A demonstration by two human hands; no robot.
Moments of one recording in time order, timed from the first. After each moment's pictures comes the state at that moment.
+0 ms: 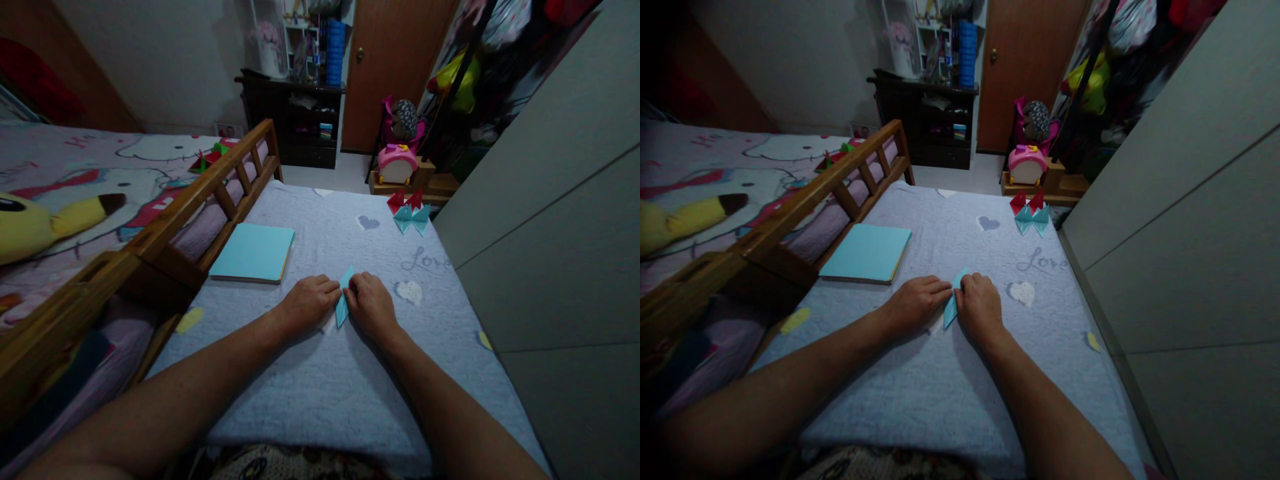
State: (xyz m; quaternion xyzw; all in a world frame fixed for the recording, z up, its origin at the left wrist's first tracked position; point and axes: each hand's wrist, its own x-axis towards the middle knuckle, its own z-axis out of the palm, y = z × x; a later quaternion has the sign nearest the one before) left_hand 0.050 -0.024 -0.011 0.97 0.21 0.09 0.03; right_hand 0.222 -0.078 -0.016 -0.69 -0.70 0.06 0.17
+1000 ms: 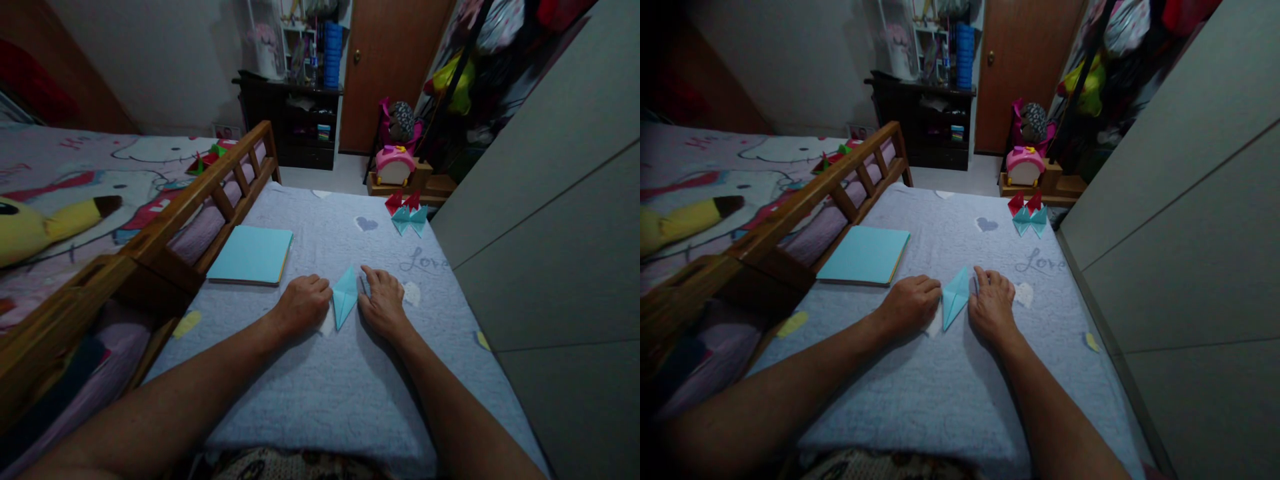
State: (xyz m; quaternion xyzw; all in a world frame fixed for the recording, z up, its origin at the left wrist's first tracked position) left_hand 0.047 -0.028 -0.009 0.96 0.28 0.09 0.00; right_hand 0.247 -0.086 -0.027 -0.74 -0.65 0.04 0.18
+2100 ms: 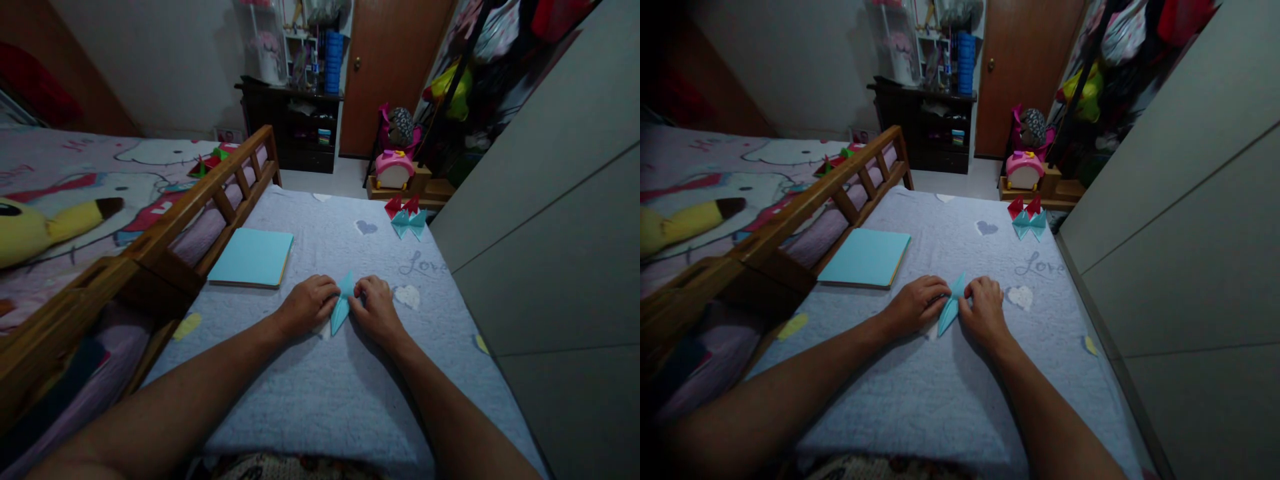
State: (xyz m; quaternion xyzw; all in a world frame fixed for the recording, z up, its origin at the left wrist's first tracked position) left_hand 0.051 -0.021 -0.017 0.91 0.27 0.22 0.21; right_hand 0.236 -0.085 -0.019 -0.68 -0.66 0.11 0.29
